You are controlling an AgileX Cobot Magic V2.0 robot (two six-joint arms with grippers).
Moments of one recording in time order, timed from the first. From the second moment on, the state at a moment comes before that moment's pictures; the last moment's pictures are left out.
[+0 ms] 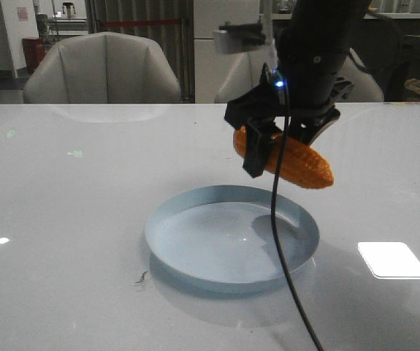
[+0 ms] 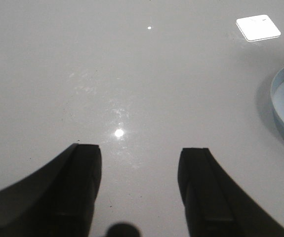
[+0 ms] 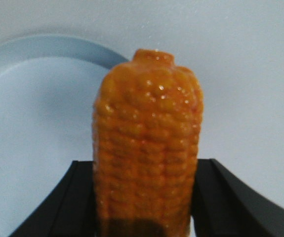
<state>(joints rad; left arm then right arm) -0.18 0.60 -0.57 0.02 0.60 0.11 0.47 1.89 -1.40 0.03 0.77 -0.13</state>
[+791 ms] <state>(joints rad) -0.18 0.60 -0.57 0.02 0.60 0.11 0.53 2.00 -1.56 0.06 0.92 -0.13</state>
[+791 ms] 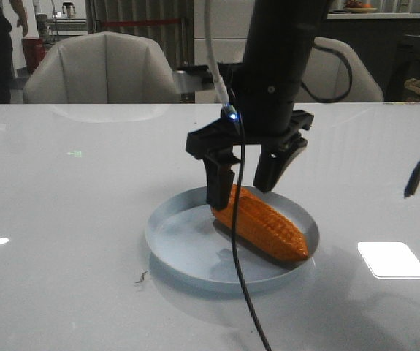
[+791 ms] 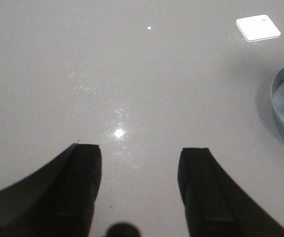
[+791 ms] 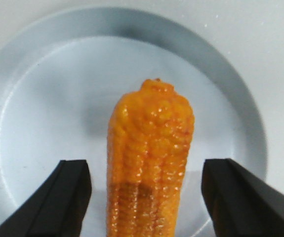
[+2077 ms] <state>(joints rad) -0.18 0.60 -0.57 0.02 0.53 0.11 -0.04 0.76 -1.09 -0.03 1.01 -0.05</state>
